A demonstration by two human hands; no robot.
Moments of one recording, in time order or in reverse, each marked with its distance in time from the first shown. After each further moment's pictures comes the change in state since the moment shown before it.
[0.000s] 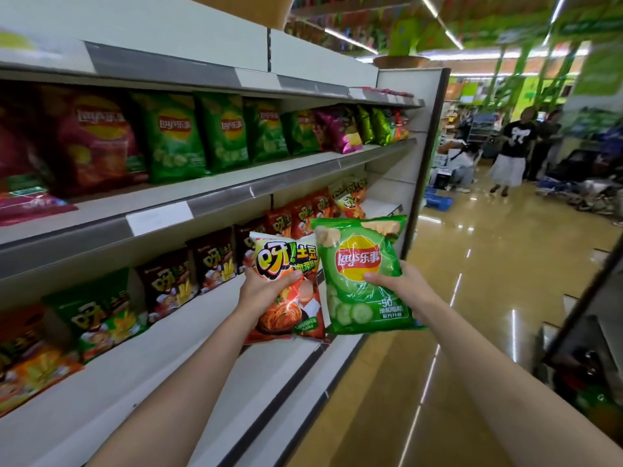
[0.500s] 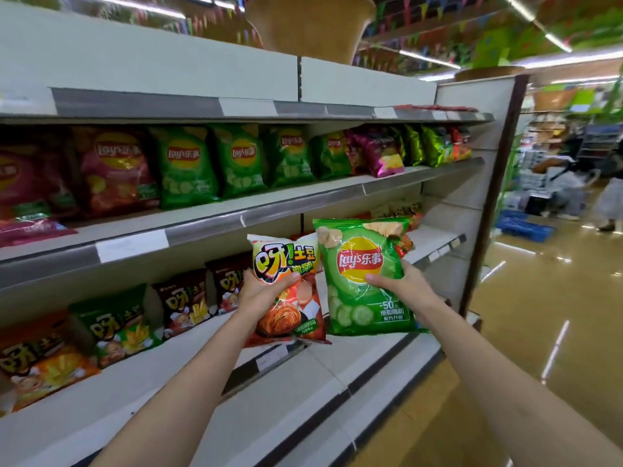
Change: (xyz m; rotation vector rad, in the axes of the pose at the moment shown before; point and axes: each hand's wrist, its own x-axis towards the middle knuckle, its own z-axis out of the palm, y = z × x) left_hand 0.044 0.046 0.059 -0.003 0.307 -0.004; right_hand 0.133 -0.008 -0.054 0.053 -0.219 -0.148
